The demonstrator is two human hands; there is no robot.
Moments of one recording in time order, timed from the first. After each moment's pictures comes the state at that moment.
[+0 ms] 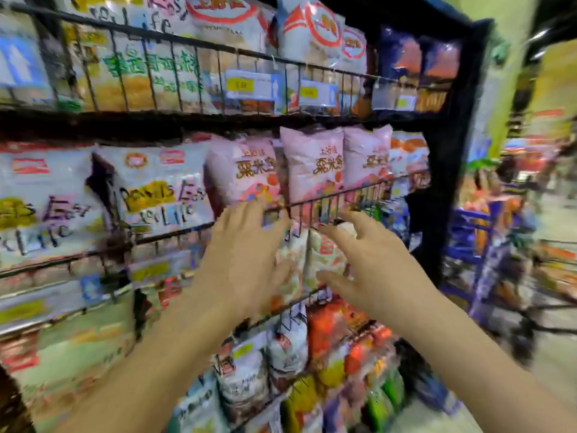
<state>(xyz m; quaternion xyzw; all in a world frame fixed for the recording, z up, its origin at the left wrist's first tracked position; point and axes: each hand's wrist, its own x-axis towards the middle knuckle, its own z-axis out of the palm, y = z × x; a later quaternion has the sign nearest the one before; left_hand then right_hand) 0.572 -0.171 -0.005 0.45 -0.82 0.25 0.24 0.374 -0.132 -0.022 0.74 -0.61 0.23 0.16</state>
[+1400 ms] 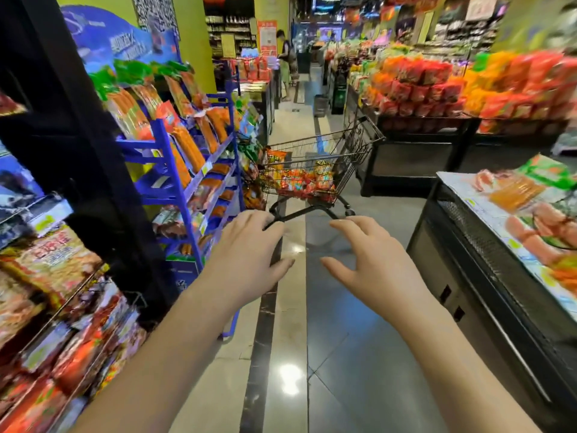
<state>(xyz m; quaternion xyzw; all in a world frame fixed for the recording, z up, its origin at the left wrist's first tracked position) -0.124 -0.168 -0.174 0.11 -0.98 -0.02 0.13 -0.222 0.025 -0.175 0.39 -0.89 0.21 0.09</state>
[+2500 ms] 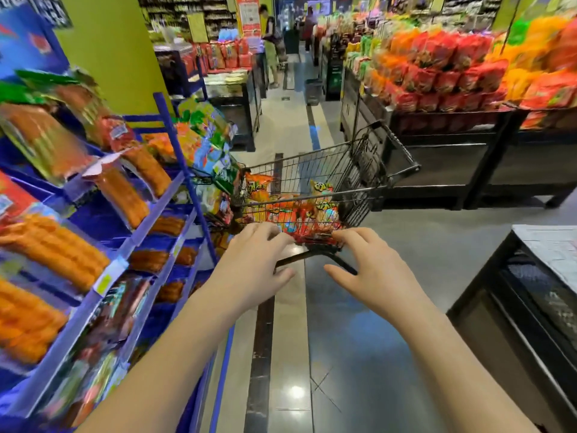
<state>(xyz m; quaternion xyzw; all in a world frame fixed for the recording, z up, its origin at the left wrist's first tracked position) -0.651 -0.435 -0.206 0.09 -0.99 -0.05 0.05 -0.751 -0.237 -0.226 0.35 -0.91 0.23 0.01</state>
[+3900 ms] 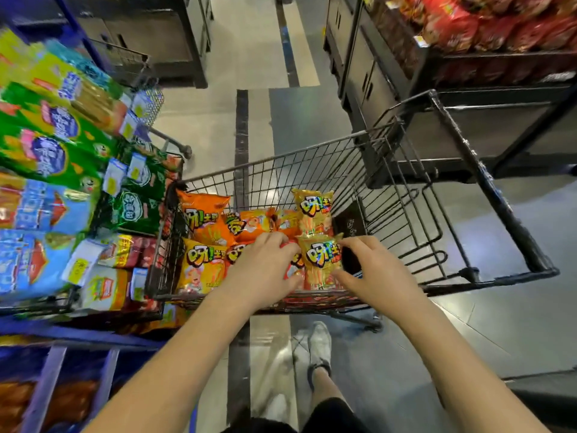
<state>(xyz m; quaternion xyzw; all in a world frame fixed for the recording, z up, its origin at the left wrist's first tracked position) -1.233 -0.705 -0.352 0.02 -0.98 -0.12 -0.14 -1.308 -0.492 -0.355 0.26 -0.94 0.17 -0.15</state>
